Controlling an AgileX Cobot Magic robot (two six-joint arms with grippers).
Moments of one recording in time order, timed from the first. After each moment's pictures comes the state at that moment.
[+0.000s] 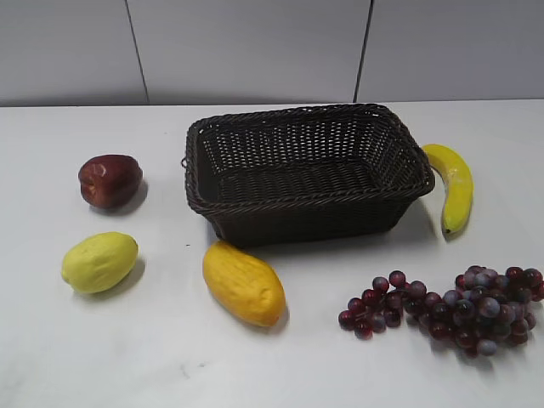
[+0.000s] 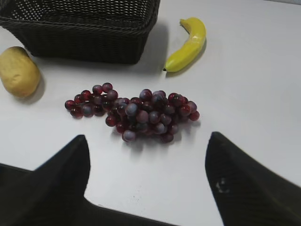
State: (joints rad) left arm 0.04 -0.01 -0.49 -0.03 1.08 0.03; right arm 0.24 0.01 -0.50 0.06 1.05 -0.04
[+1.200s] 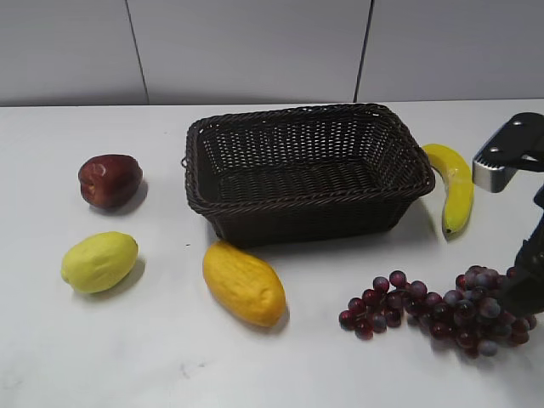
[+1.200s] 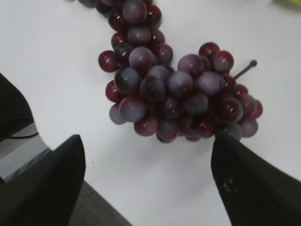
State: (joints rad) left arm 0.04 -0.01 -0.49 -0.03 1.08 0.03; right arm 0.24 1.38 -0.82 0.12 0.93 -0.68
